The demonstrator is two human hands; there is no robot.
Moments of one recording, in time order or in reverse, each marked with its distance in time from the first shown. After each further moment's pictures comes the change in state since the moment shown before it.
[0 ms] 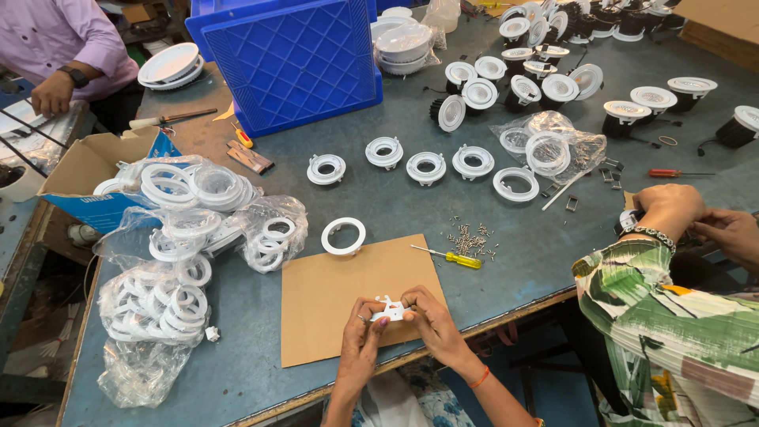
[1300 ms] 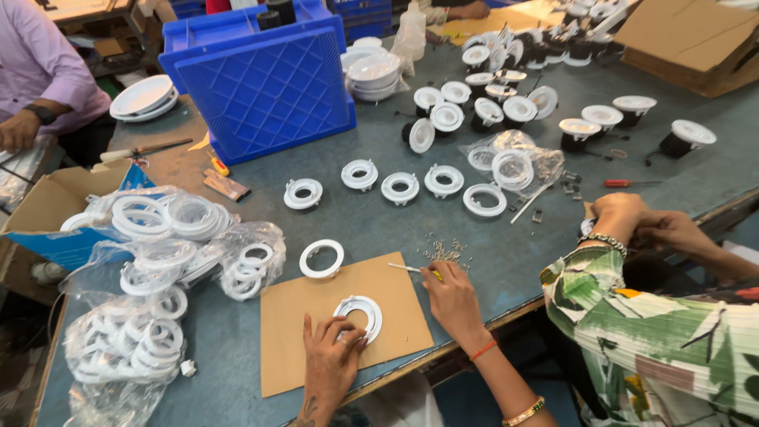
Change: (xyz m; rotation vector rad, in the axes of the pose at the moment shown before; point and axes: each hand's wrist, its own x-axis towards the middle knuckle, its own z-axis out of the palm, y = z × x) left_hand 0.013 0.003 -0.018 0.786 0.049 0.375; right_hand 0.033 0.003 -0.069 -0.962 0.233 -0.149
